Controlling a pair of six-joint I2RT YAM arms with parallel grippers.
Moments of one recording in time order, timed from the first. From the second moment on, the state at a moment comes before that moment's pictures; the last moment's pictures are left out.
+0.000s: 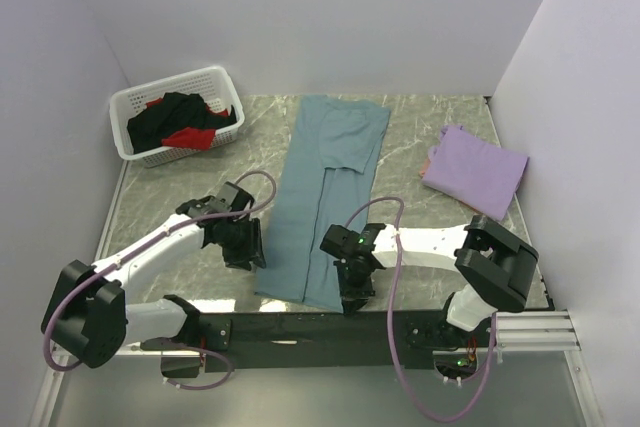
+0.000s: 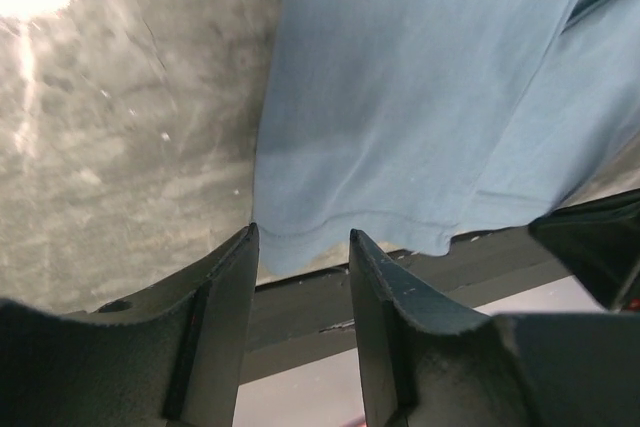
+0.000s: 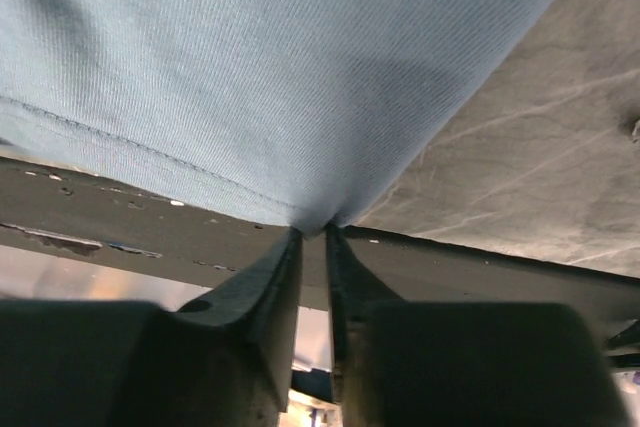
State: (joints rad) left arm -0.49 1.20 0.71 -0.77 0.22 -0.64; right arm 1.05 1.56 0.80 -0.71 -0.24 1.01
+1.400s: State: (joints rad) left arm -0.65 1.29 0.63 -0.76 0.17 -0.74; right arm 1.05 1.53 0.78 -0.73 -0.20 1.02
